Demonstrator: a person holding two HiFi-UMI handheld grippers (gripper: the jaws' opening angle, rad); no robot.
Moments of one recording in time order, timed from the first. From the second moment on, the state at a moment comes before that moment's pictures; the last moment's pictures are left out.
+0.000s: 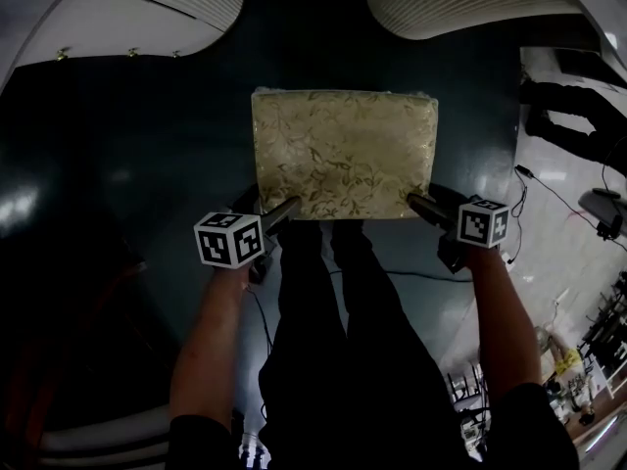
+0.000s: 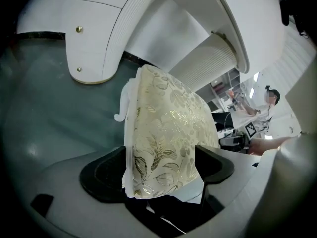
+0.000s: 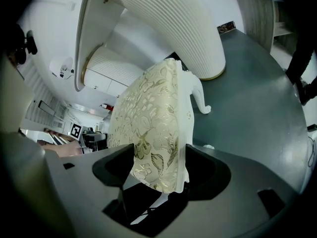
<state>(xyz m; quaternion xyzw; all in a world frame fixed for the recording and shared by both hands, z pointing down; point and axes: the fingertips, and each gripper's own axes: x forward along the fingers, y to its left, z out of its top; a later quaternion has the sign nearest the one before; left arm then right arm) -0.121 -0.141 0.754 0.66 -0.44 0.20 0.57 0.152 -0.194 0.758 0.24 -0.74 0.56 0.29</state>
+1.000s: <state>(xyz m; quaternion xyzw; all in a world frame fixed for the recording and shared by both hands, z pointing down) -0.120 -0.134 0.749 0.69 -0.34 0.24 0.59 0.147 -0.199 0.754 0.31 -0.70 0.57 0.31</state>
